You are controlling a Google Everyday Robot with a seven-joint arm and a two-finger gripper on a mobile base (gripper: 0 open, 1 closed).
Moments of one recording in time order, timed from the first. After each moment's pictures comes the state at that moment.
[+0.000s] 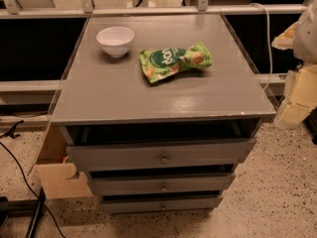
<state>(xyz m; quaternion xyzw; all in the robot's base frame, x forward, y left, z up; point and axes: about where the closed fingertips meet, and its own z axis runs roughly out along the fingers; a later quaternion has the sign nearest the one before) 0.438 -0.217 0.976 -0.60 0.78 -0.03 0.16</state>
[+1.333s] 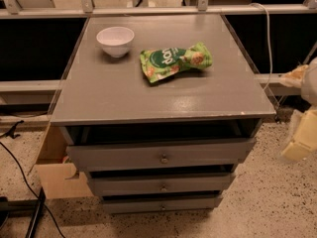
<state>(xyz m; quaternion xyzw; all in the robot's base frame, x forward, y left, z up) 0.409 -0.232 0.919 -0.57 0.80 0.02 0.18</state>
